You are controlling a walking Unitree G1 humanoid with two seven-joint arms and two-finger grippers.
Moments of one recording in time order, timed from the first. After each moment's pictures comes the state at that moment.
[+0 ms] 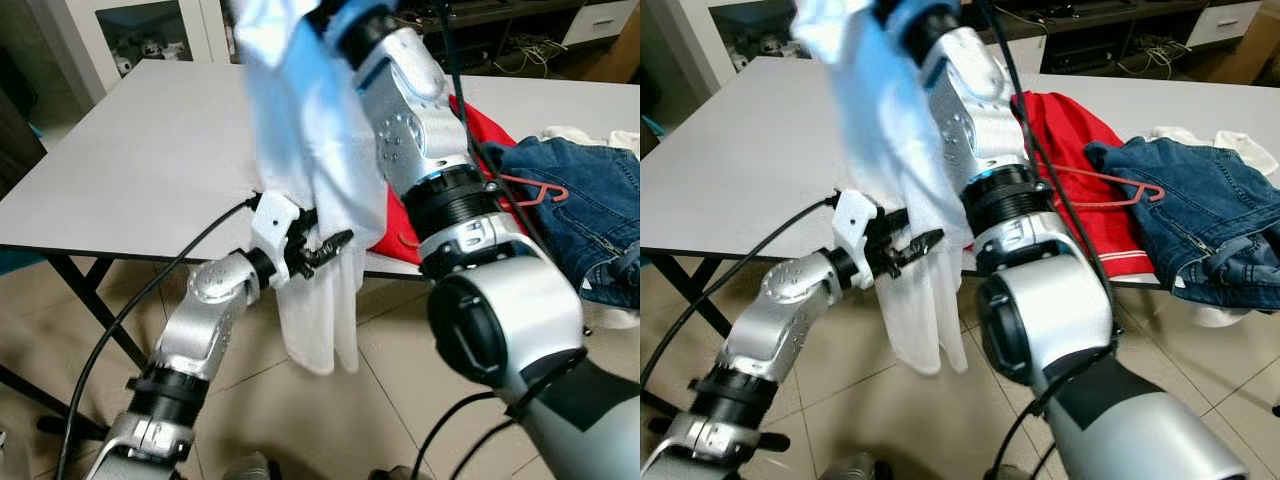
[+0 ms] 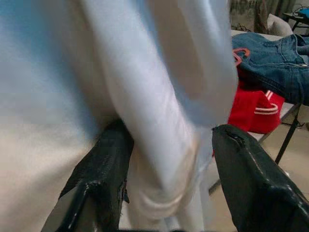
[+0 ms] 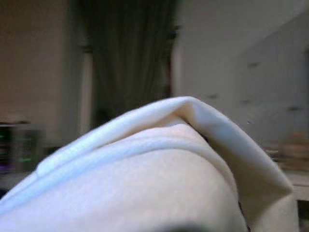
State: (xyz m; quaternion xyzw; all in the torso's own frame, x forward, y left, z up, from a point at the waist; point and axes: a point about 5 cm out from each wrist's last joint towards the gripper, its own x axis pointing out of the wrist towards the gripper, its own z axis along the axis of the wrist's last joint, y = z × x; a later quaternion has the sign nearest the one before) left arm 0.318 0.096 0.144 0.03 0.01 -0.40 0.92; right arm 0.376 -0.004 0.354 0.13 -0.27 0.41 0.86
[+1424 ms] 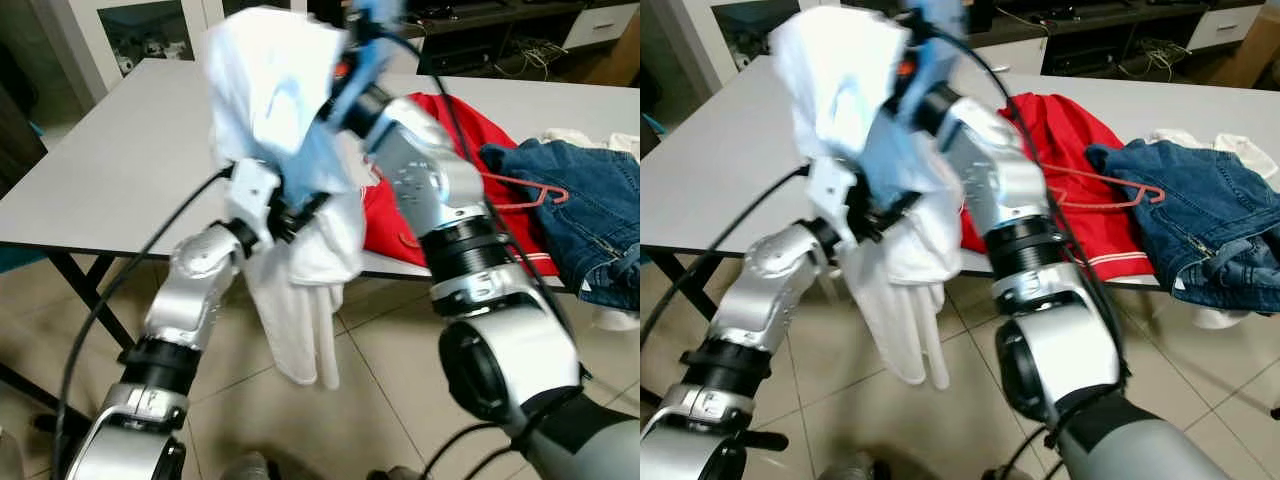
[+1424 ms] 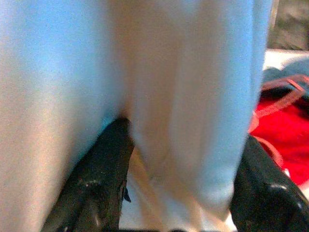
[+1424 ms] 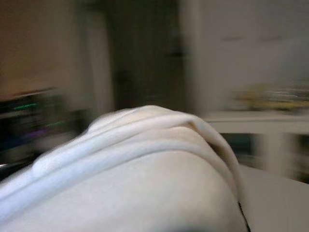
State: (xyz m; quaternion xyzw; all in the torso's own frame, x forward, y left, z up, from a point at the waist) left arm 0.336 0.126 0.164 0.05 -0.06 -0.30 0.95; right arm 0.384 -0.039 0.291 0.15 -0.15 0.39 0.89
